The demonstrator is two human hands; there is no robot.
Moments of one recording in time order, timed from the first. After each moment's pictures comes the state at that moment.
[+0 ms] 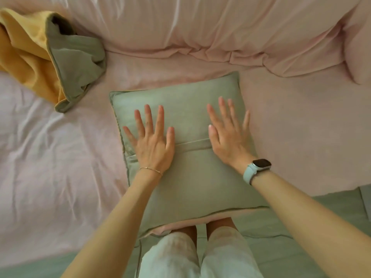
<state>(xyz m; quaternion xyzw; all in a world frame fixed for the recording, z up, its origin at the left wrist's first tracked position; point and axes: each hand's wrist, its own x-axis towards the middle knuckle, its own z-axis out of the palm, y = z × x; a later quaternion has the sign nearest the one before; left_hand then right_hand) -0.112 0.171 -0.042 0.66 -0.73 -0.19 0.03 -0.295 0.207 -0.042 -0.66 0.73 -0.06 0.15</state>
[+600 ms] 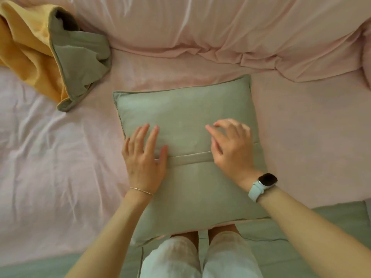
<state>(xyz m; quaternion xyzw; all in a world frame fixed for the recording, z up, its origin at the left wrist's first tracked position) -0.073 0.180 -0.054 0.60 -0.76 -0.12 0.21 -0.283 0.204 -0.042 -0.70 0.68 -0.21 0.04</state>
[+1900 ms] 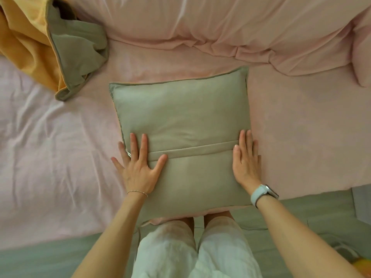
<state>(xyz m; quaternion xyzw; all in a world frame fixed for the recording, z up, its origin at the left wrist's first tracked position) -0.056 0.224 -0.071 0.70 -0.66 -0.27 -0.04 -0.315 0.275 -0.071 -0.43 0.83 -0.04 0.35</state>
